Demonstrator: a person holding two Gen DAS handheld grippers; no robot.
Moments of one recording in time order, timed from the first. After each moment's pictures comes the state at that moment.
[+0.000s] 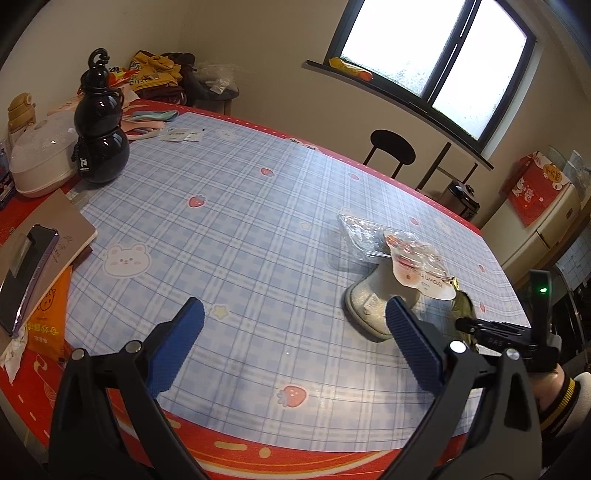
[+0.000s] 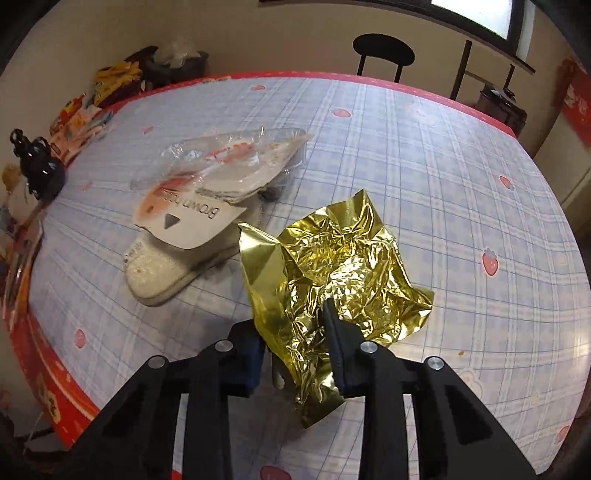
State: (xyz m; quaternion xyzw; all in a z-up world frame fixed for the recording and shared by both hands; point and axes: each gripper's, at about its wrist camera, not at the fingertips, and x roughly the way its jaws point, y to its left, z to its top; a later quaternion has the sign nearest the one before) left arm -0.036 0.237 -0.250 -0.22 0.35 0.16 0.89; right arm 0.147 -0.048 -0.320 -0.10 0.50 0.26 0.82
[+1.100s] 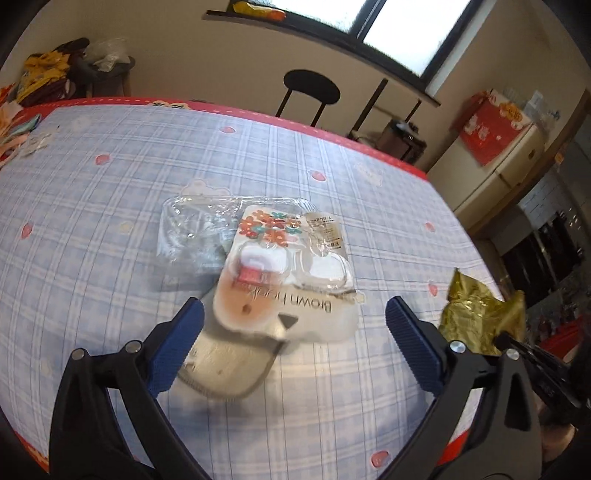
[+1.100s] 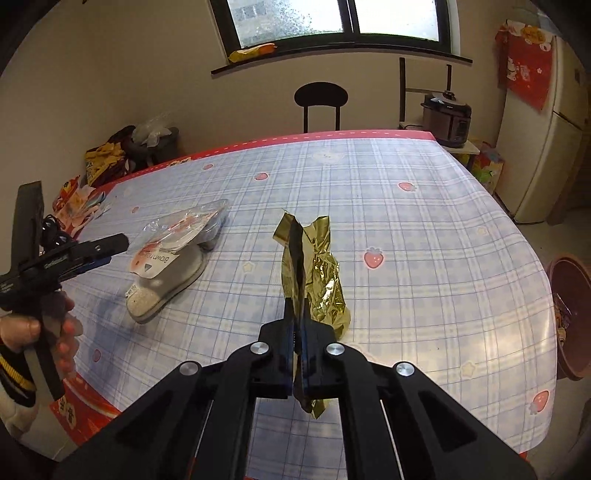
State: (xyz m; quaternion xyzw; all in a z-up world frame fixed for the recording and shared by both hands) left arm 0.149 0.127 -0.277 -0.19 0.43 0.03 0.88; right arm 0.138 -0.183 -0.269 0.00 0.43 0.22 0.88
